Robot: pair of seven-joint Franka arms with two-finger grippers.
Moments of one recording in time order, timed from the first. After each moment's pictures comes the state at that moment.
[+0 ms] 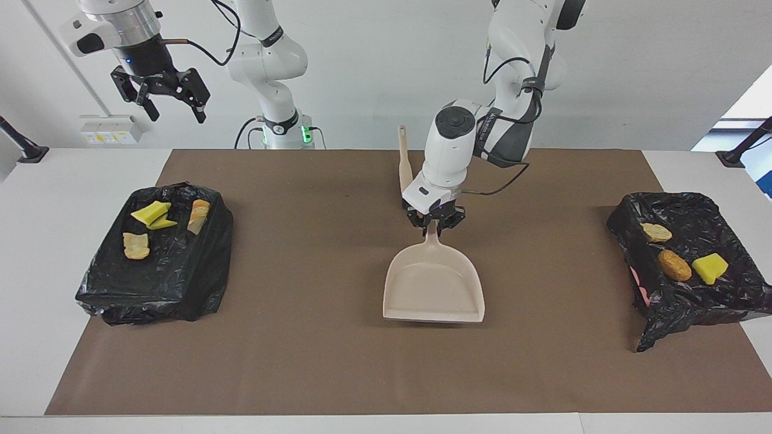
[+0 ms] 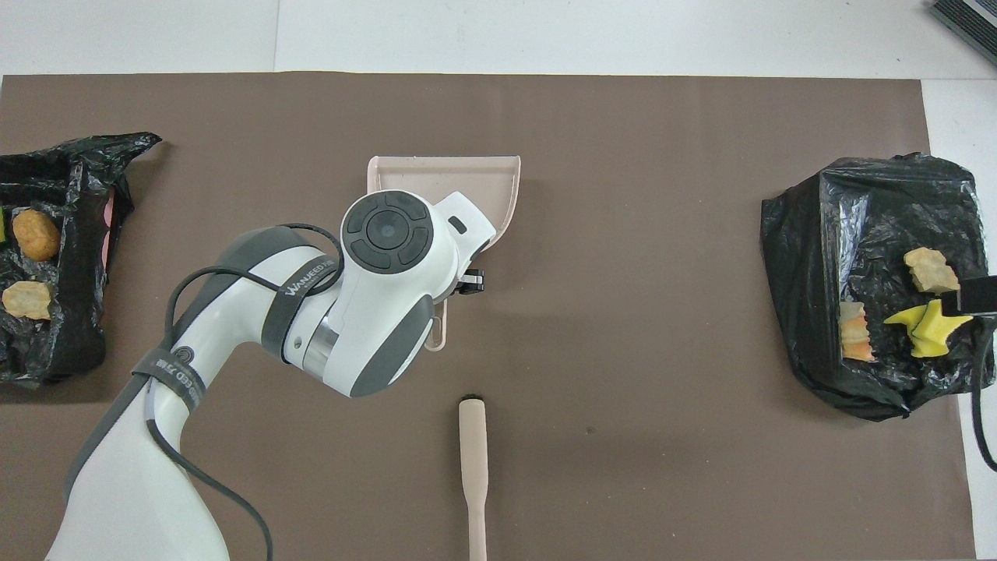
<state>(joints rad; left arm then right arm) -0.57 0.33 -0.06 -1.71 0.01 2.07 -0.55 0.13 -0.15 -0.18 -1.59 -0.01 1.46 0.04</state>
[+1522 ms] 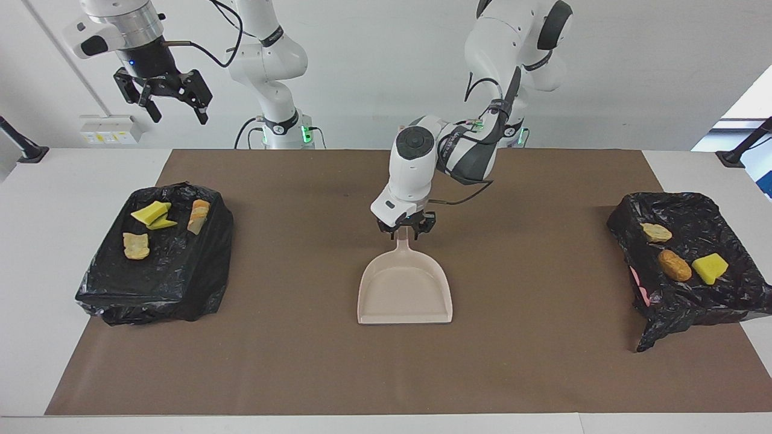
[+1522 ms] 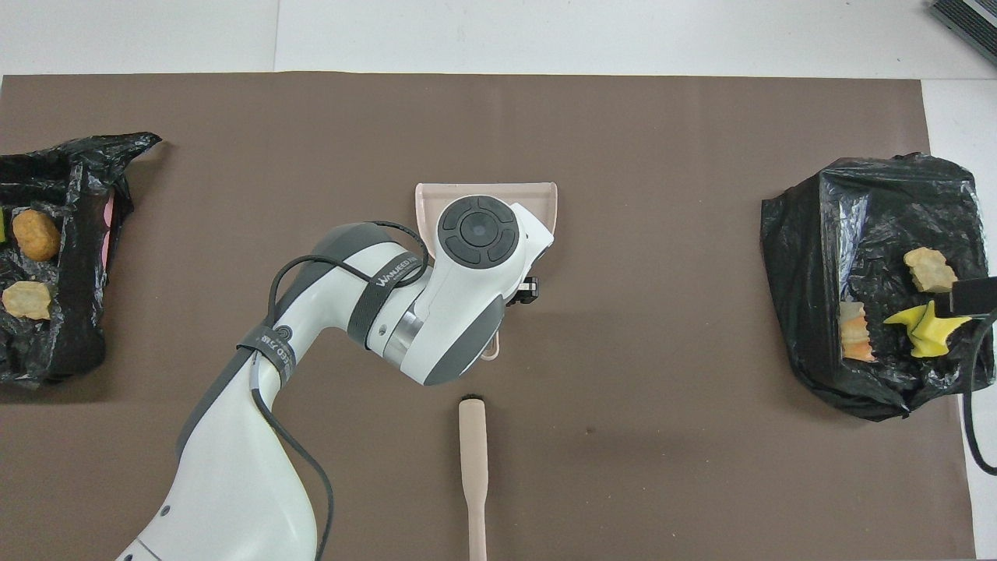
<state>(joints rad) -0.64 0.46 -0.06 -1.59 -0.01 2.03 -0.61 0.13 -0.16 -0.18 -1.59 -0.01 1.46 0.04</state>
